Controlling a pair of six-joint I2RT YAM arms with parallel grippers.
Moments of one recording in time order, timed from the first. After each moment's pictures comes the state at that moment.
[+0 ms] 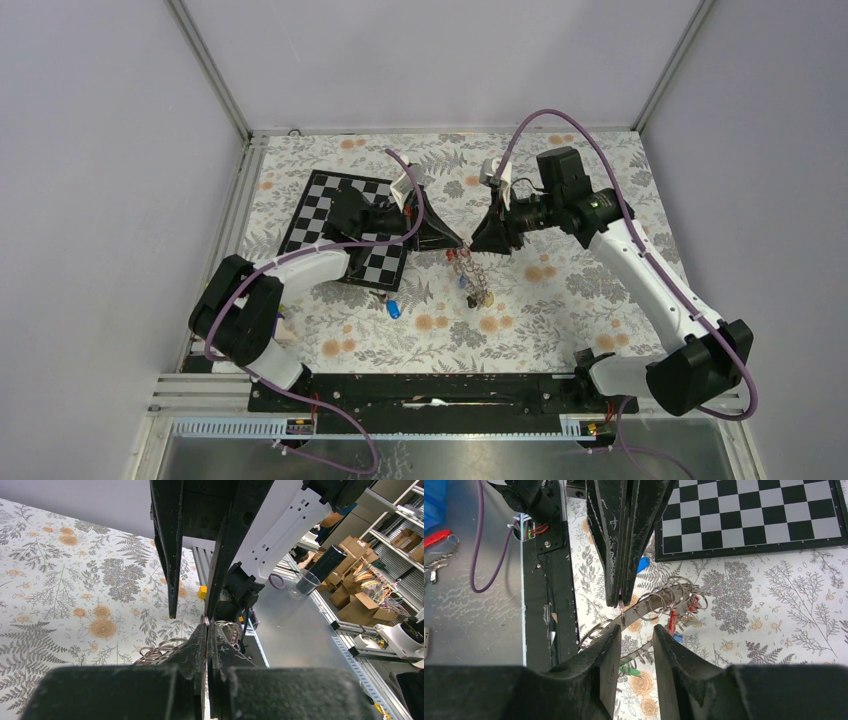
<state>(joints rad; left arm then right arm) -0.55 1.56 0.85 1.07 1.17 -0.75 0.42 1.30 1.27 -0.75 -0.93 -0.42</state>
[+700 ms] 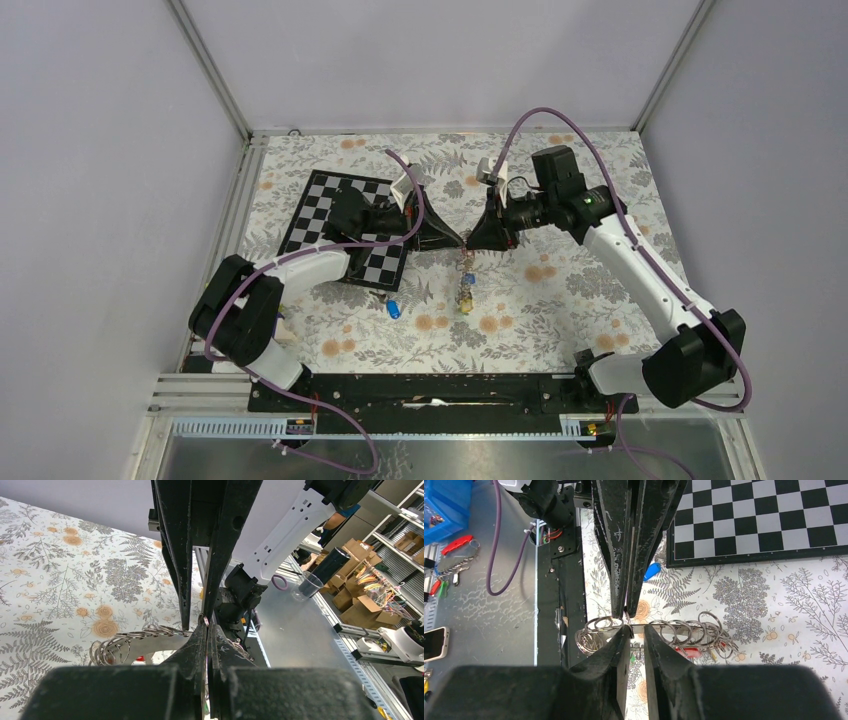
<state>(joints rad) -0.56 1.56 0.84 1.07 1.16 -0.74 0.42 1.34 1.27 -0.72 -0.99 -0.39</state>
